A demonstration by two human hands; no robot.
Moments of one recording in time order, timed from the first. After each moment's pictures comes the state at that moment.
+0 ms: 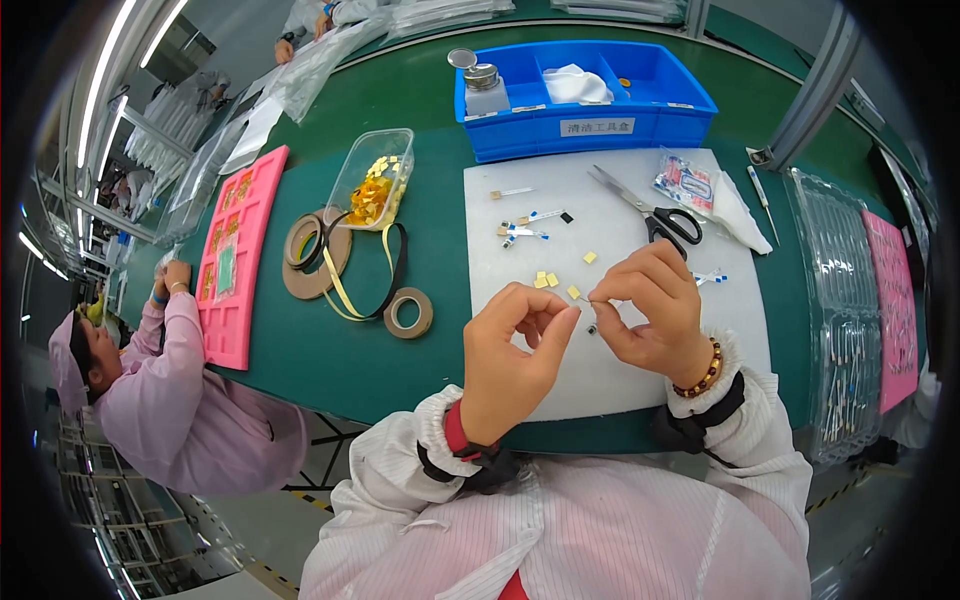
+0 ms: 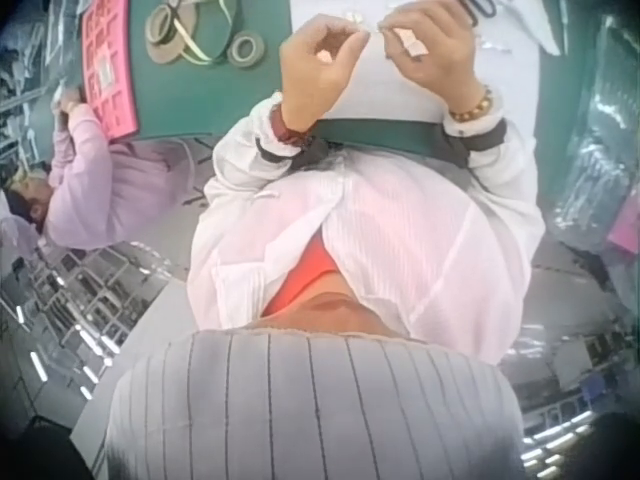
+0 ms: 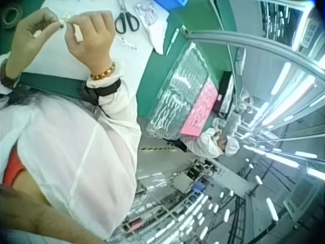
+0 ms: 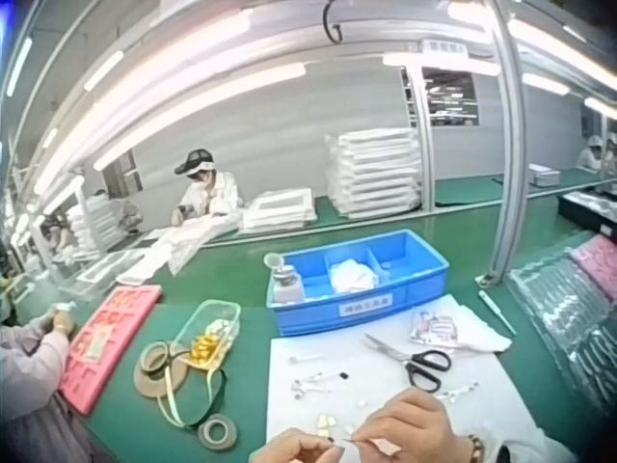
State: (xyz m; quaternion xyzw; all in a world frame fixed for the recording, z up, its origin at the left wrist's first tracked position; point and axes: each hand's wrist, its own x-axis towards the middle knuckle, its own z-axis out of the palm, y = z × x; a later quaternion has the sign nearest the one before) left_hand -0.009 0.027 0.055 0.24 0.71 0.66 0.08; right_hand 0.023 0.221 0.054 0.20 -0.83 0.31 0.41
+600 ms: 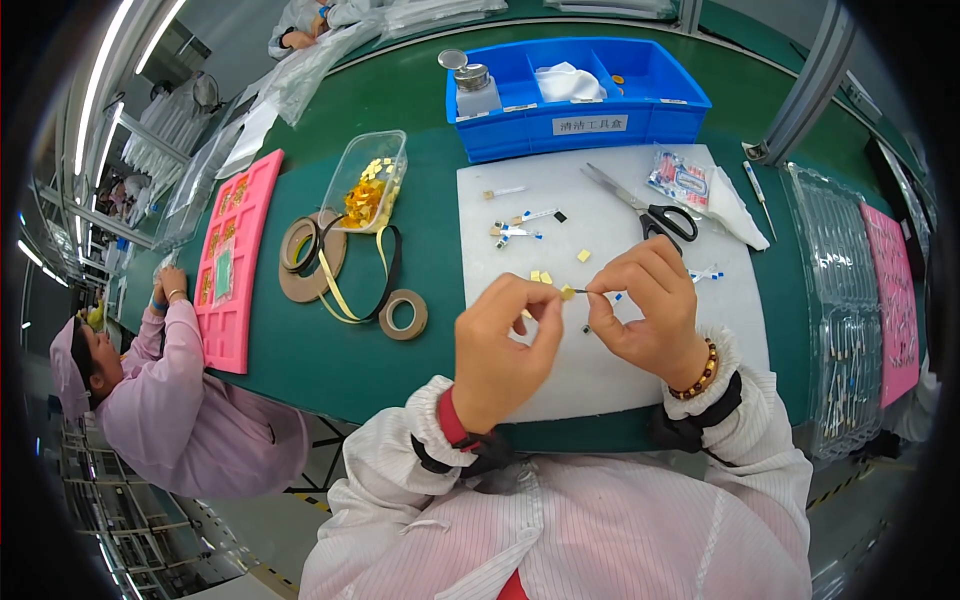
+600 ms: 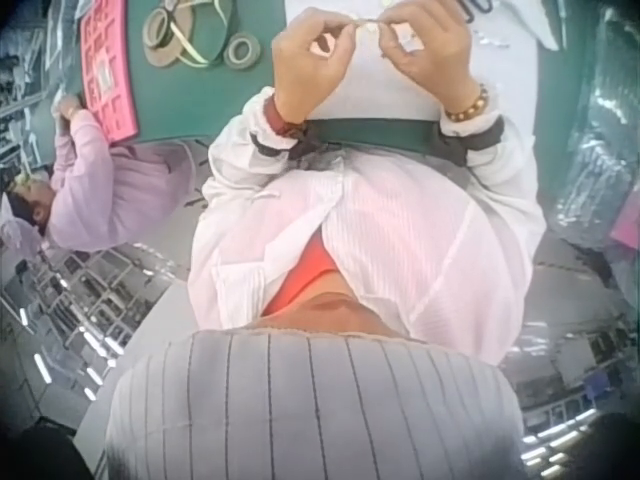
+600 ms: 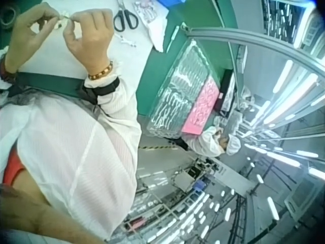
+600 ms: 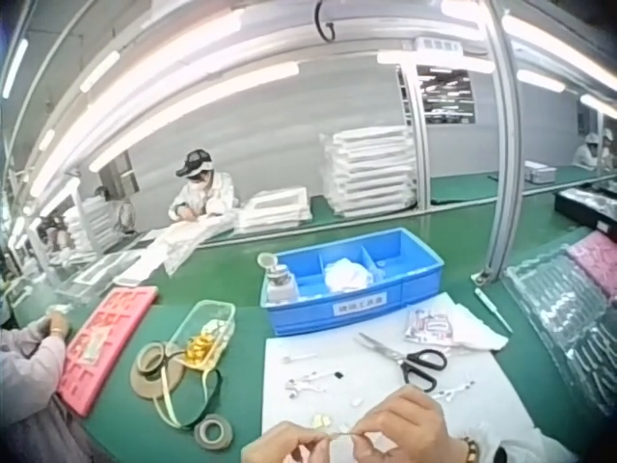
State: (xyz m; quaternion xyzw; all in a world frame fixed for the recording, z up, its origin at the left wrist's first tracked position) left_hand -0.021 0.030 0.057 0.32 0.76 0.55 -0.10; right_hand 0.023 0.219 0.051 0.17 -0.83 0.31 0.43
